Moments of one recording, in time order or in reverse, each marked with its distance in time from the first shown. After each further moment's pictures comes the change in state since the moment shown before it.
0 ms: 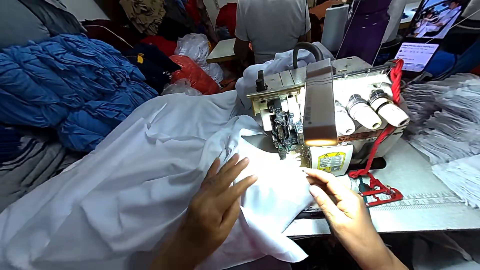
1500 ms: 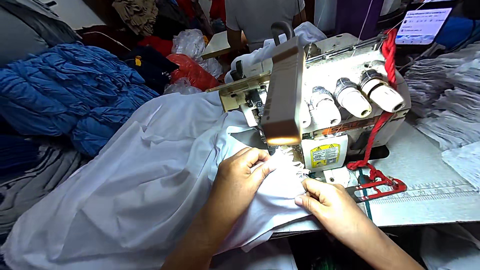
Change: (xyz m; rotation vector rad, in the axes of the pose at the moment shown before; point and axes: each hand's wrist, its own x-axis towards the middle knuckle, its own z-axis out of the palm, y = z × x) left_hand 0.069 0.036 0.032 -0.120 -0.081 -0.400; right_hand 0.007 0.003 -0.011 -0.088 -0.378 0.252
